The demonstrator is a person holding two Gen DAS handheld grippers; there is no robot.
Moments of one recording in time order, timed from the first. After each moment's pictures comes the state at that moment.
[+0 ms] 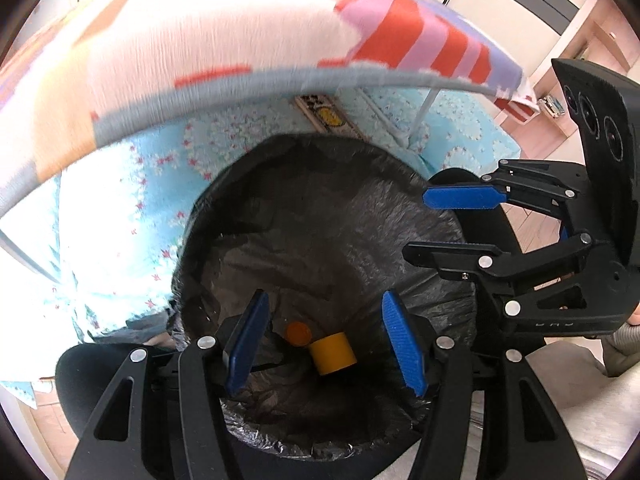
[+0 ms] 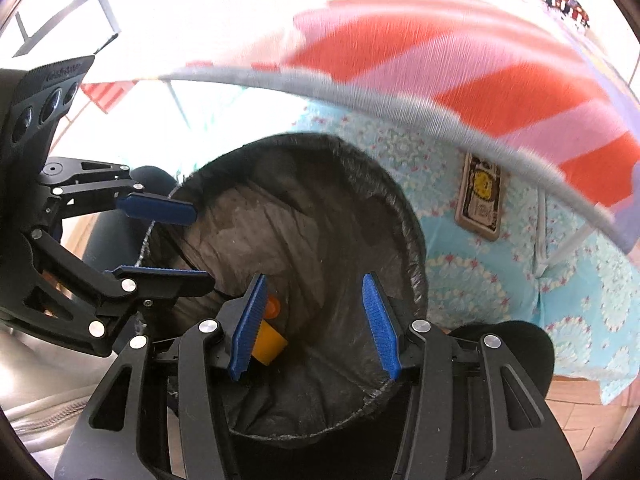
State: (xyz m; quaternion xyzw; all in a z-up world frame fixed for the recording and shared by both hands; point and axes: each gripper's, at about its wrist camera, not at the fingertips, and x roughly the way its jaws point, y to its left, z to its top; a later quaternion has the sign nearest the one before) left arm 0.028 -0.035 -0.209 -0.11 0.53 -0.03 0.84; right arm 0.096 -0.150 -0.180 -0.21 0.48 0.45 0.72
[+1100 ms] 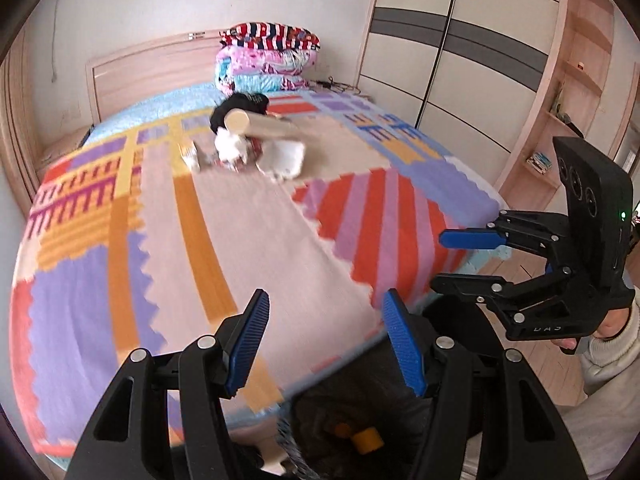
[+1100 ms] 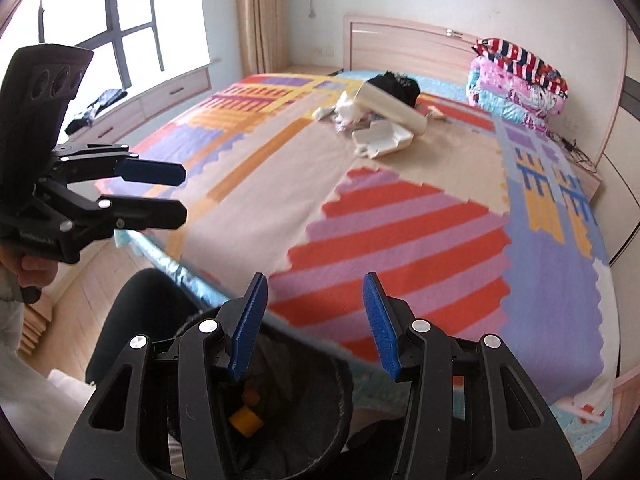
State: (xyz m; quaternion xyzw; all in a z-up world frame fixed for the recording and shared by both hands) left arm 0.052 0.032 -0.057 -0.07 0.38 -0.01 0.92; right arm 0.144 -0.137 -0.065 -0.18 0.35 0.47 0.79
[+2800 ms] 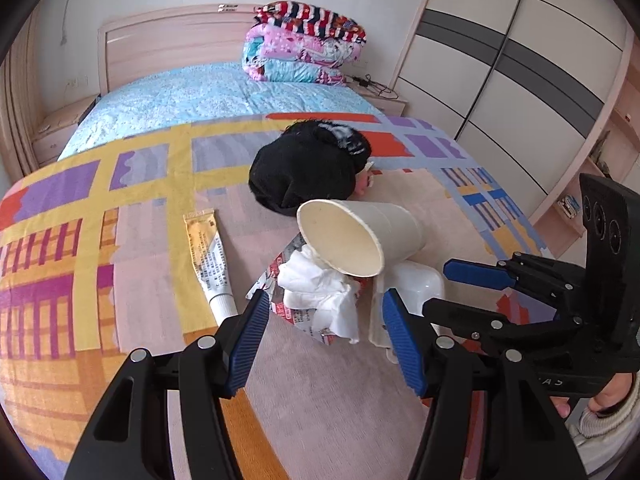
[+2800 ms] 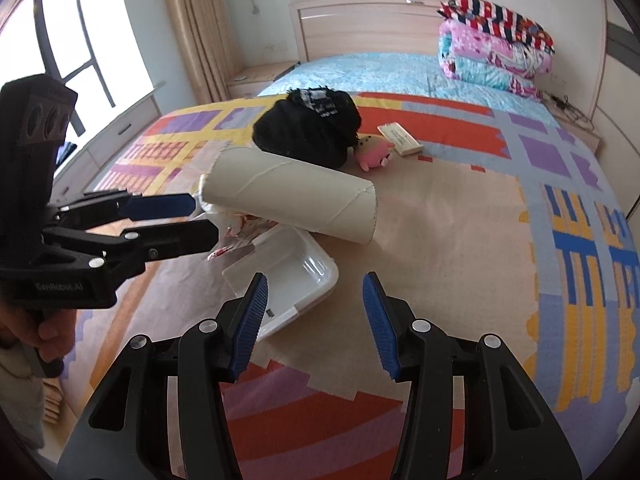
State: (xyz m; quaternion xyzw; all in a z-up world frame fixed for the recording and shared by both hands) left arm 0.250 0.155 -0.084 -0.14 0.41 0.02 0.90; right arm 0.324 -0.027 -0.080 -0.11 0.42 0.42 0.80
